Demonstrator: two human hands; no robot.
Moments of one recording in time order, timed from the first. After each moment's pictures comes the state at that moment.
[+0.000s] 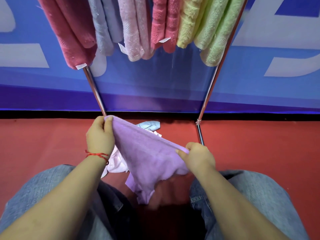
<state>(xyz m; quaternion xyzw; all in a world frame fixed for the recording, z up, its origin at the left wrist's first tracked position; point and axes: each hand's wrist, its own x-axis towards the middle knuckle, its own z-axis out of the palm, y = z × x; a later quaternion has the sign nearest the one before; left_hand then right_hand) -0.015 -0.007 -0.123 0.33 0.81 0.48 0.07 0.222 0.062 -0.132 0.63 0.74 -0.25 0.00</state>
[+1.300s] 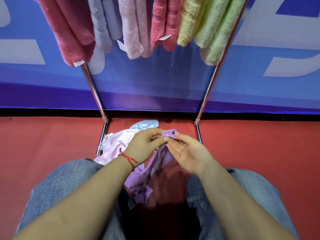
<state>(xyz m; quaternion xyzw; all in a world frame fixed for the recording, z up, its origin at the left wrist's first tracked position) 0.061 0.011 -0.123 0.48 0.59 0.47 0.45 0.201 0.059 -0.104 0.43 0.14 -0.84 -0.30</state>
